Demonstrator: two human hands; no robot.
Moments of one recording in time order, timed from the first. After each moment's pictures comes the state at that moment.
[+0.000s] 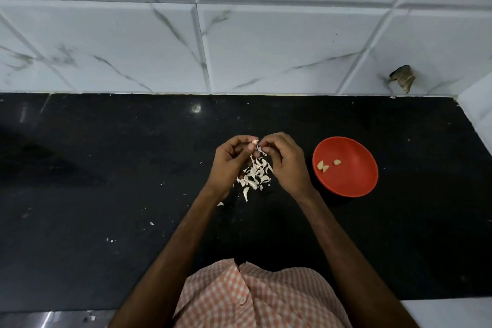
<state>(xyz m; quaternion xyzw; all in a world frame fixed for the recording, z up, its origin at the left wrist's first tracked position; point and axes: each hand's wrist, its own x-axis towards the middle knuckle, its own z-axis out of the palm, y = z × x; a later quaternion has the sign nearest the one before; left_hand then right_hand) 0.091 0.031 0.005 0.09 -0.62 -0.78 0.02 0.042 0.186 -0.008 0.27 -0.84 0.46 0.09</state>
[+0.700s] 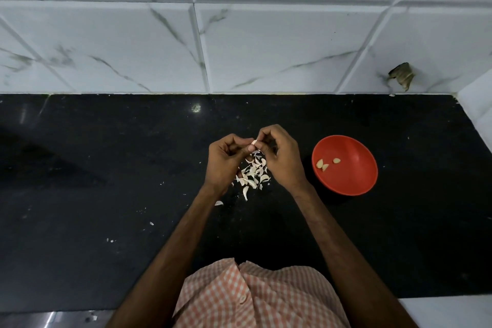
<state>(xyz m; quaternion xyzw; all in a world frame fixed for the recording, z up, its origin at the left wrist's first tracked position) 0.088 0.026 -0.003 0.09 -0.64 -0.76 0.06 0.039 0.173 0.006 0.23 -0.82 0.52 0.04</state>
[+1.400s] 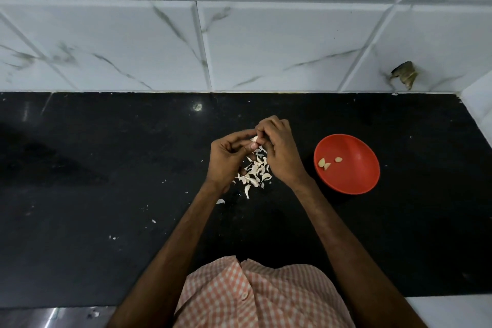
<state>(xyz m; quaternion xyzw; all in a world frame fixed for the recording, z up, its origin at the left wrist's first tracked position) 0.087 0.023 -0.002 0.07 -0.64 -0.77 0.06 0.031 0.166 0.007 0.29 -0.86 0.41 0.08</state>
